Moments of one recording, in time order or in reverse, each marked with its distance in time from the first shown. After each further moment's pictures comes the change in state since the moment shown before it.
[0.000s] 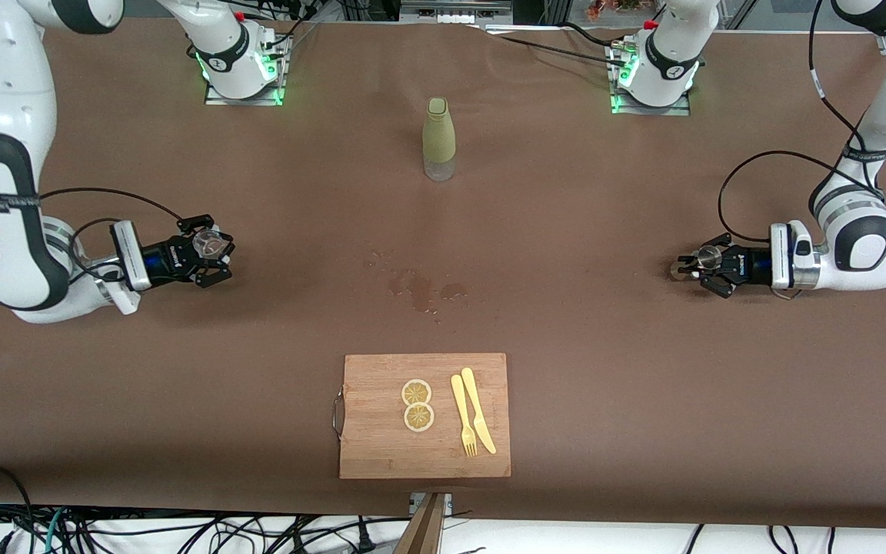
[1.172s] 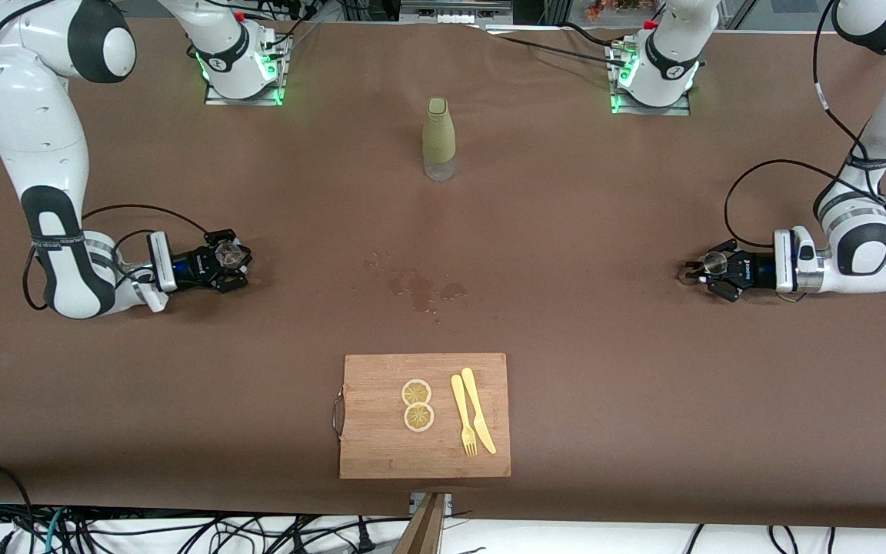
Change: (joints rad) left arm 0.026 0.073 0.019 0.055 0.048 0.017 0.011; right arm -0.027 0.175 0.001 0.005 0.009 0.106 -0.203
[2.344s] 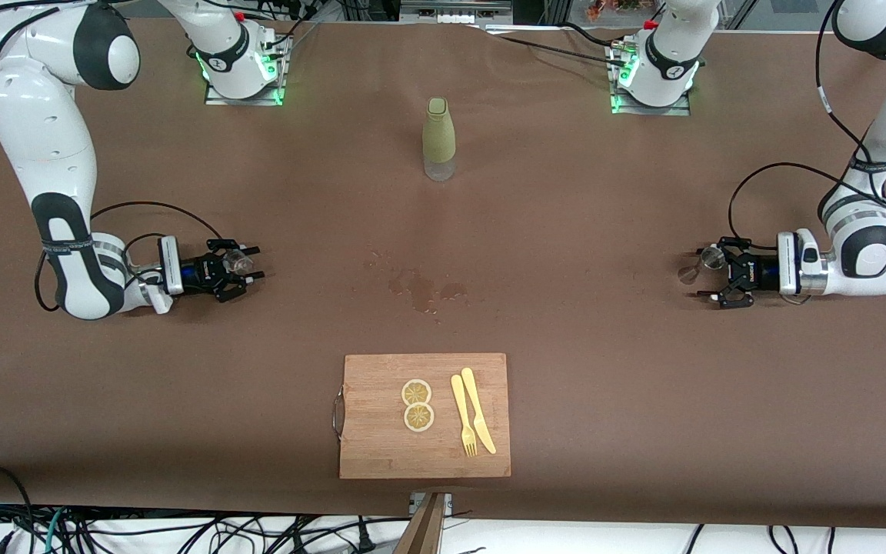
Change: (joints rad) left arm 0.016 0.015 0.005 0.036 0.049 -0.001 0.001; right arm -0.002 0.026 0.002 0.003 0.027 0.074 -0.036
